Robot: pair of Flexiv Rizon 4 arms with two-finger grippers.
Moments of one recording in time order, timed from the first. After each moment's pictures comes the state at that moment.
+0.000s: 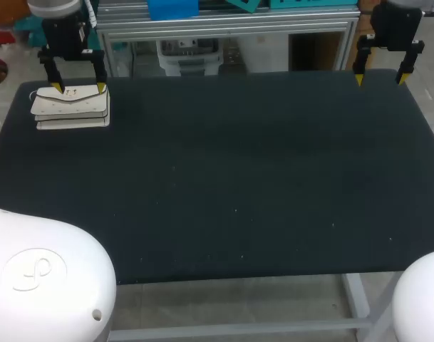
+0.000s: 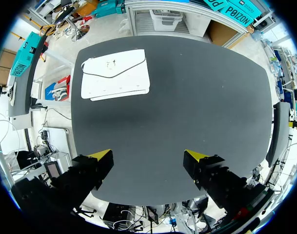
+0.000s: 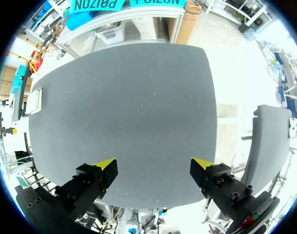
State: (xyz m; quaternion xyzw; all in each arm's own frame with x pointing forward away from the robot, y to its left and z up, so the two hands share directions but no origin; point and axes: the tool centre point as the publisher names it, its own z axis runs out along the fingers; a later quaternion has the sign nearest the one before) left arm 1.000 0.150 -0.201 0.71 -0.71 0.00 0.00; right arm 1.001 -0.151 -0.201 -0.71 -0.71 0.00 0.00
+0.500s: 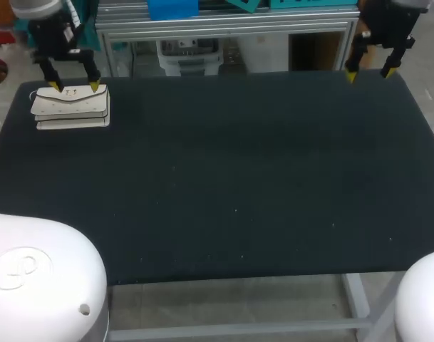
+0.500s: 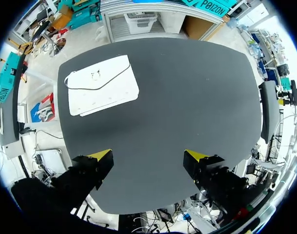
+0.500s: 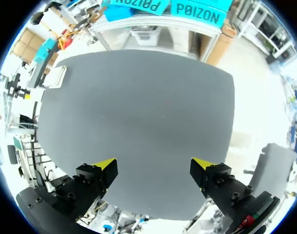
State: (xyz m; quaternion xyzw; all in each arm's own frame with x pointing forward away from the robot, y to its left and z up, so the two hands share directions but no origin) left arm 1.011 0.169 -0.208 0.64 -0.77 0.06 0.04; right arm 1.013 -0.126 -0.197 -0.59 -0.81 -0.07 0.01
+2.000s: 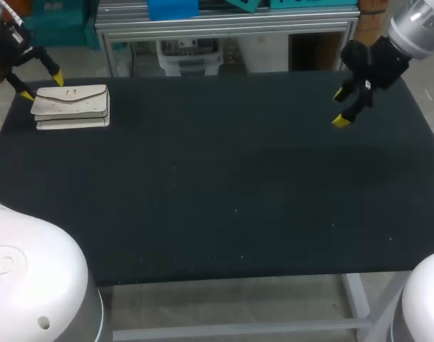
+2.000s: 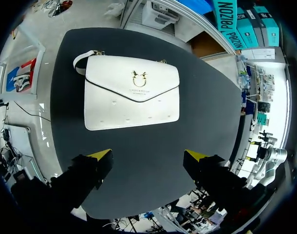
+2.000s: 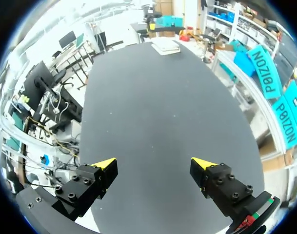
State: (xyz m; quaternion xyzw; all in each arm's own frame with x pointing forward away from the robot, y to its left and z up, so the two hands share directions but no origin) left arm 1.083 0.268 -0.261 0.72 -0.66 0.13 0.19; right arm 0.953 -0.053 -0.238 -0.10 -0.97 -0.24 0.00
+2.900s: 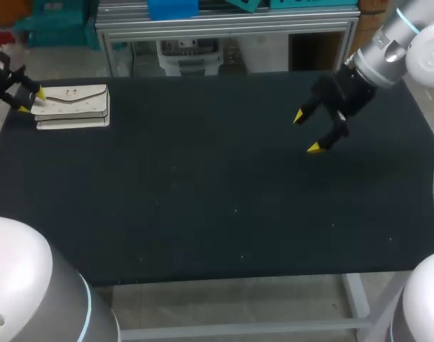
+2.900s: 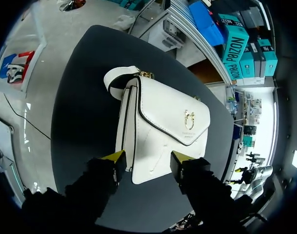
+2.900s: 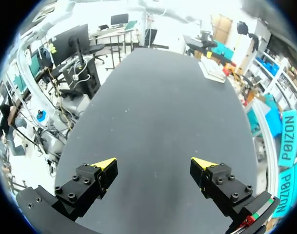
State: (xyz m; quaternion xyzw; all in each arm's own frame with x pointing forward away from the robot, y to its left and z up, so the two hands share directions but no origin) left arm 1.127 0.329 -0.340 0.75 -0.59 0.24 0.17; right arm 0.940 0.014 -0.297 0.12 -0.95 -0.28 -0.02
